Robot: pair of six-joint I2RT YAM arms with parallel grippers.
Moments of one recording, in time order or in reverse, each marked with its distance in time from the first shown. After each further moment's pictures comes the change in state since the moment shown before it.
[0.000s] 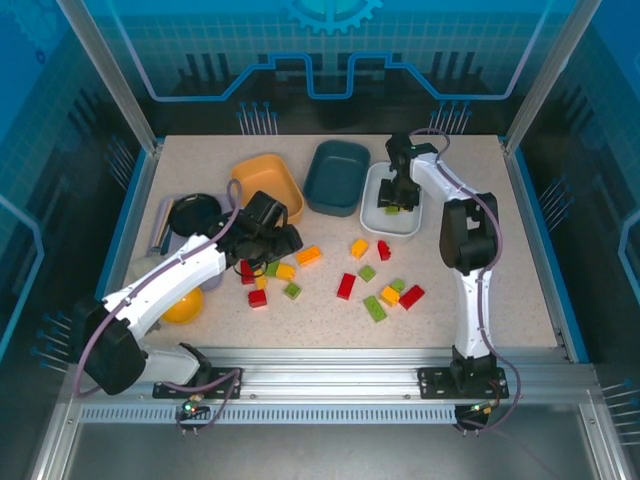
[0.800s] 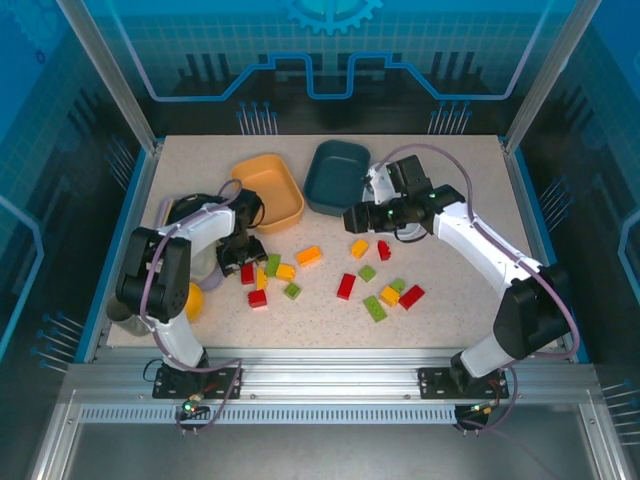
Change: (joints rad) left arm 0.316 0.447 0.031 -0.053 0.029 0.256; right arm 0.201 -0.757 -0.694 0.382 -0.449 -0.085
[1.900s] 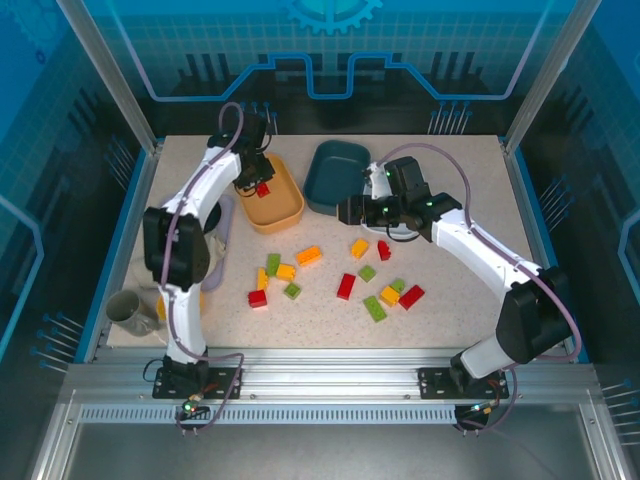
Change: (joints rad) left arm 0.034 0.336 0.830 -0.075 -0.098 0.015; right arm 0.024 -0.021 -0.045 0.218 0.074 0.148
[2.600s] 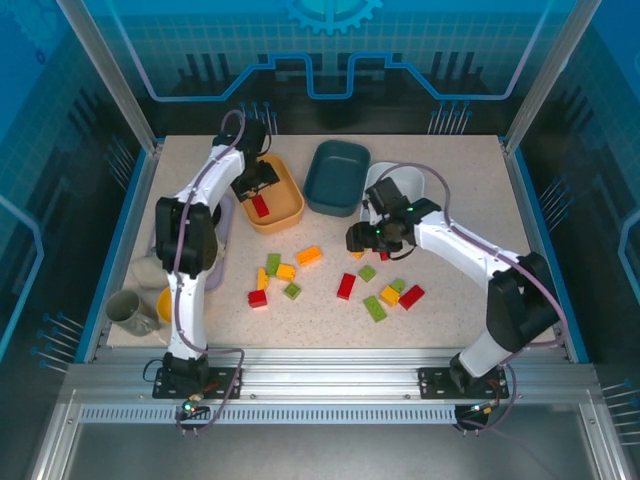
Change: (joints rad) left arm 0.020 0.055 0.009 -0.031 0.072 -0.023; right arm 0.088 0.101 -0.016 -0.270 0.303 0.037
